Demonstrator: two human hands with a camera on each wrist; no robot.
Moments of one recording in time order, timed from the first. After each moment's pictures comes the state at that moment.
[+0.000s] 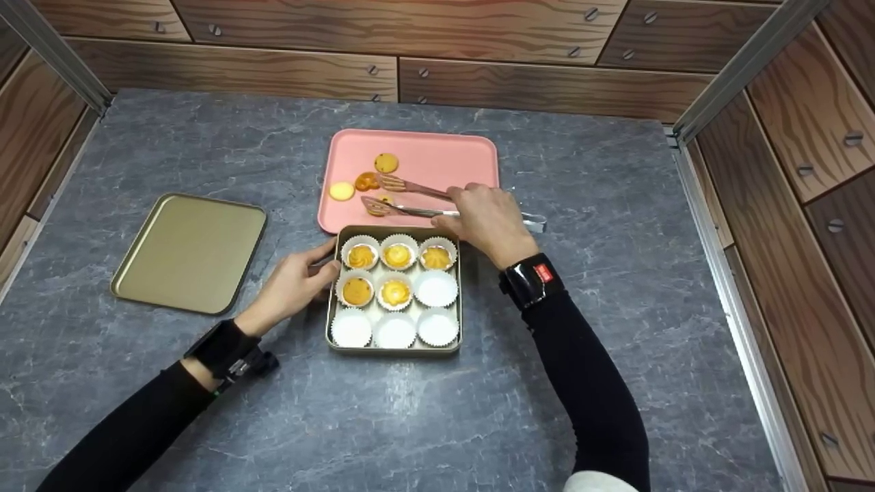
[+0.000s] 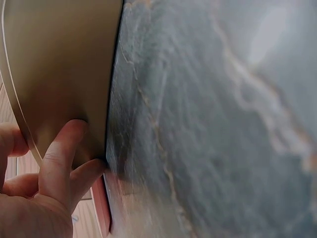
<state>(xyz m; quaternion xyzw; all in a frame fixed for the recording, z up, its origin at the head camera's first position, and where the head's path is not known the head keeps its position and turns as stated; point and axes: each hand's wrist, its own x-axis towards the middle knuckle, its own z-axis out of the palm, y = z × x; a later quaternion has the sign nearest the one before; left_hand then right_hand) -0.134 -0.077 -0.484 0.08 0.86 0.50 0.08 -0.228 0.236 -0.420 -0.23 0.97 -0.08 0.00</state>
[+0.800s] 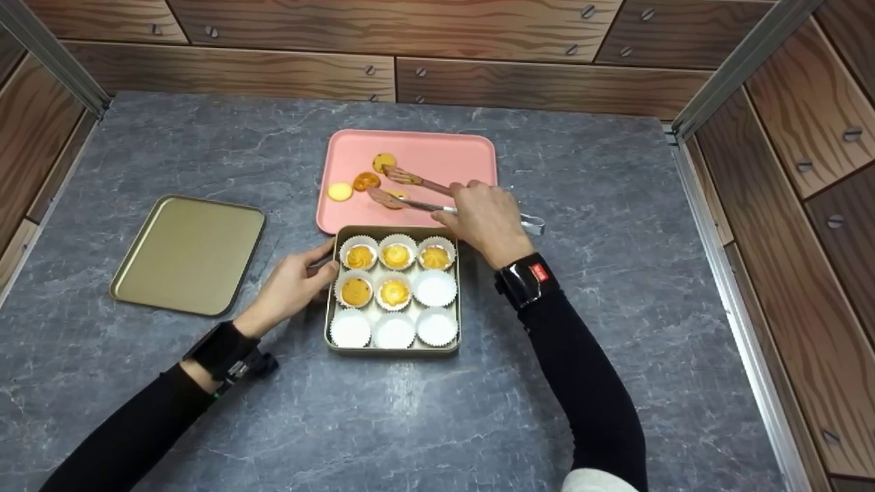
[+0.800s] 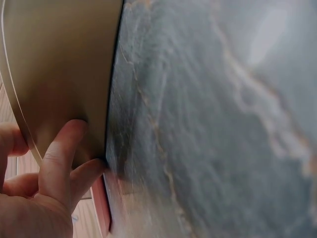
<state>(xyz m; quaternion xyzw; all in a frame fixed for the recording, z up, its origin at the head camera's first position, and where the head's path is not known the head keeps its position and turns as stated) -0.133 -0.077 -0.484 0.08 0.86 0.49 0.07 -0.227 0.236 -0.423 -0.20 0.98 -0.09 -0.01</state>
